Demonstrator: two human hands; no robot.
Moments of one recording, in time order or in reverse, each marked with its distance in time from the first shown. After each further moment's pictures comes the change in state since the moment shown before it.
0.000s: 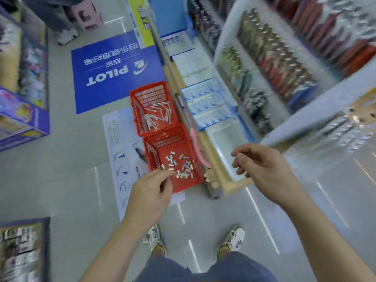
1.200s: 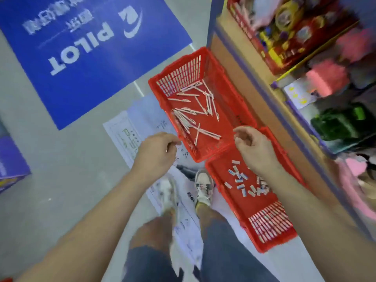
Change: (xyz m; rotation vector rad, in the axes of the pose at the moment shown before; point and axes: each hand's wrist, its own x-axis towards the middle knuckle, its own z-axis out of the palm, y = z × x) left_hand 0.537 -0.522 -0.035 0.199 -0.495 0.045; right_hand 0.534 0.101 0.480 -0.205 0.240 0.286
